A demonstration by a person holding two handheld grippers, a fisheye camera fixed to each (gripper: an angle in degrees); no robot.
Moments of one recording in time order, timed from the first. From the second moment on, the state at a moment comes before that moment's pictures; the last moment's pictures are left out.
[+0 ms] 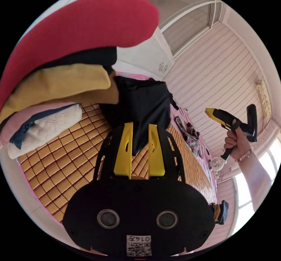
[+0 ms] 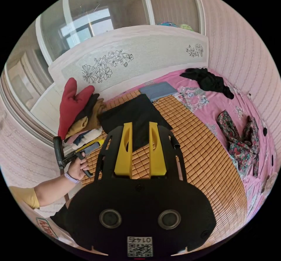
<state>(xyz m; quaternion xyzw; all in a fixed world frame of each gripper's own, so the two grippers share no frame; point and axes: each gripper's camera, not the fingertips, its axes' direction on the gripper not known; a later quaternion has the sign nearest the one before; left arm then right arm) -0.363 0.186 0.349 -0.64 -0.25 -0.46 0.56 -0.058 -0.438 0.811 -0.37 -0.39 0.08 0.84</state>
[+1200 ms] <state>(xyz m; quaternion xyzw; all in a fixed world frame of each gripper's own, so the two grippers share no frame) 0.223 -0.123 0.517 -0.58 0.51 -0.29 0.56 0.351 -0.166 0.023 -0.41 0.19 0.36 0.82</state>
